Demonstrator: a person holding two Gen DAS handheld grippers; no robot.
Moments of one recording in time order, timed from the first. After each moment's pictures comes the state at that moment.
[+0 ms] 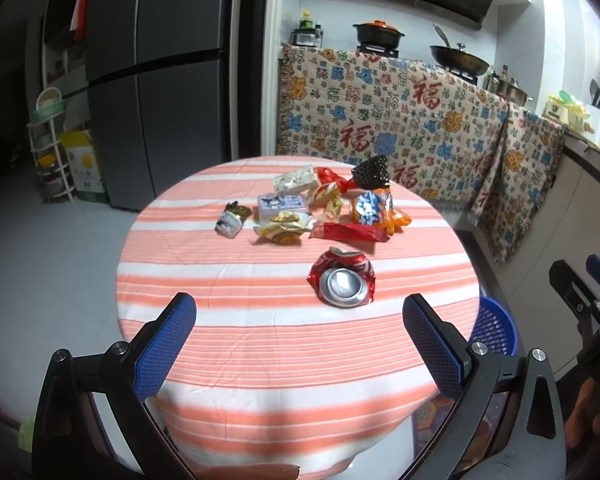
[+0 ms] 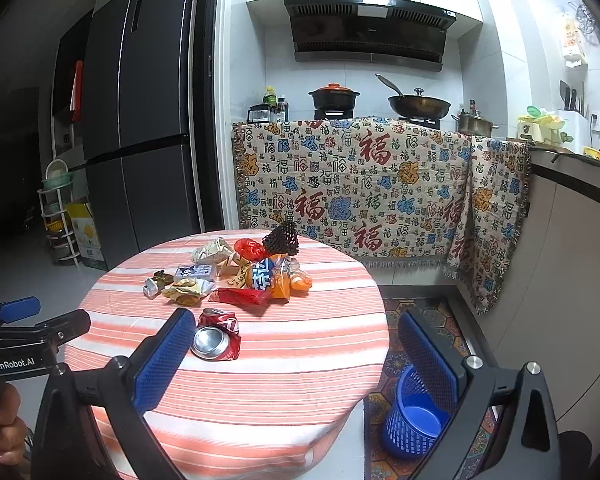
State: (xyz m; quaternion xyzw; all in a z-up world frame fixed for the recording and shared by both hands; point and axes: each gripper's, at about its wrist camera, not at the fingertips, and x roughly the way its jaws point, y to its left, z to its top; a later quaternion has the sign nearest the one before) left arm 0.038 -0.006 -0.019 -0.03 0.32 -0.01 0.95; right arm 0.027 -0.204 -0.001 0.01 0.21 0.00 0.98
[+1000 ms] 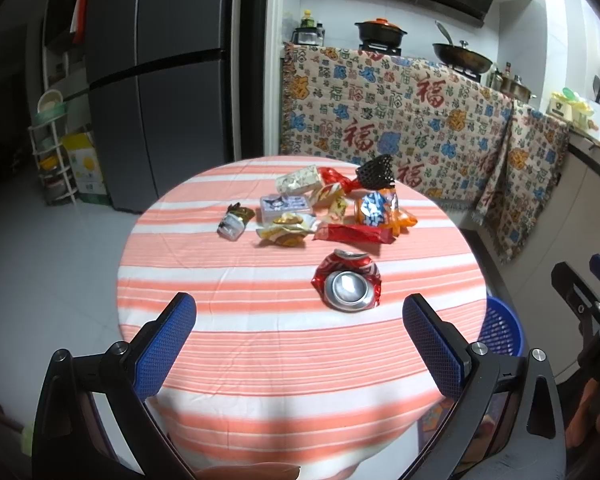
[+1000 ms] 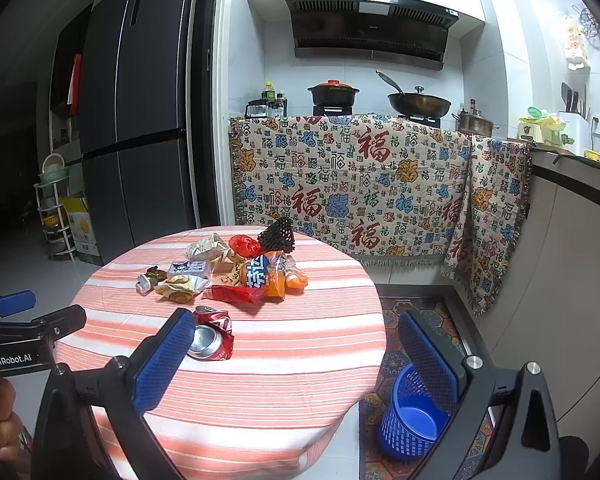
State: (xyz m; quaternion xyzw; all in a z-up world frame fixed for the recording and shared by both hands) left arm 0.051 -0.006 -0.022 -0.03 0.32 0.00 0.95; right arm 0.039 -0.207 -0.004 0.00 0.21 0.00 0.98
